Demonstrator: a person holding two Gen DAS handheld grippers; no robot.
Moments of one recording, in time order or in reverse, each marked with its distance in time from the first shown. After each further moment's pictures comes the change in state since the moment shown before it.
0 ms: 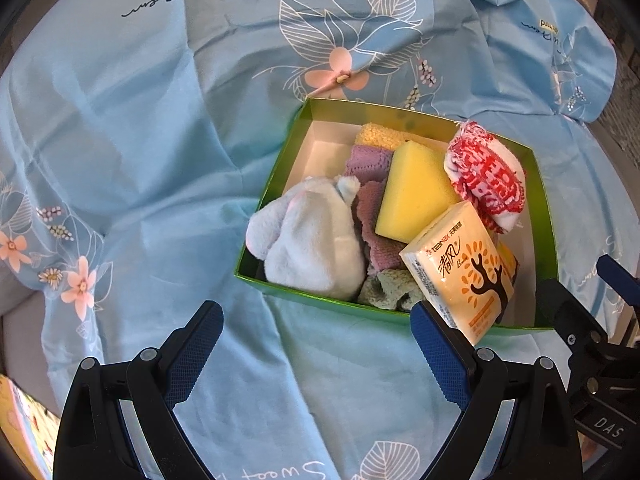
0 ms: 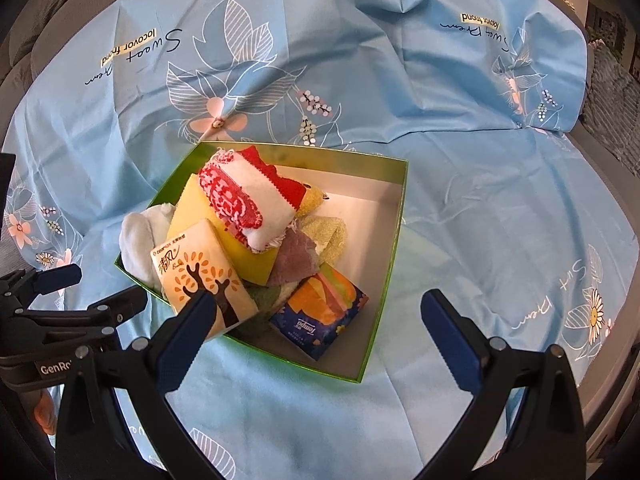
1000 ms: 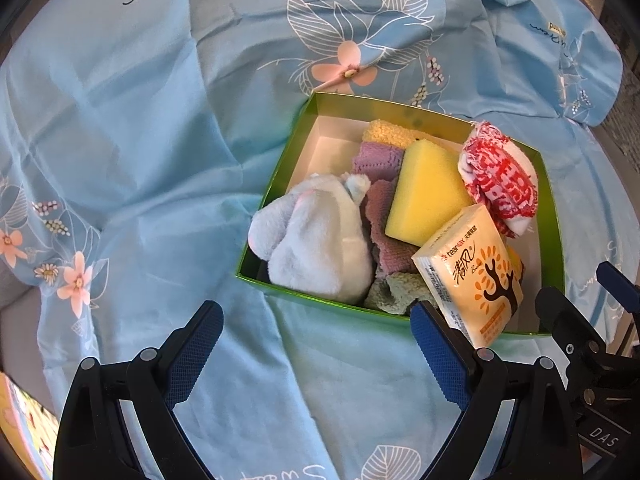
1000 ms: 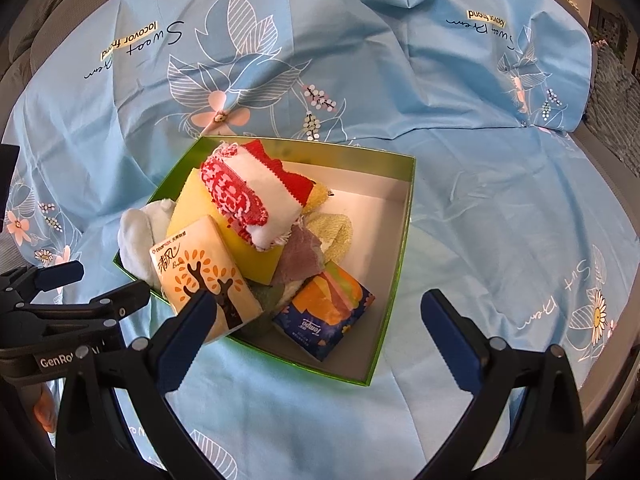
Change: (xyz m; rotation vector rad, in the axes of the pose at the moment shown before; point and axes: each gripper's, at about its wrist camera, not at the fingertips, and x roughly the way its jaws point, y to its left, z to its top) left arm 0.009 0.006 0.002 -0.022 0.017 -0.005; right arm 0.006 0.006 0.000 -0.006 0.013 -0.006
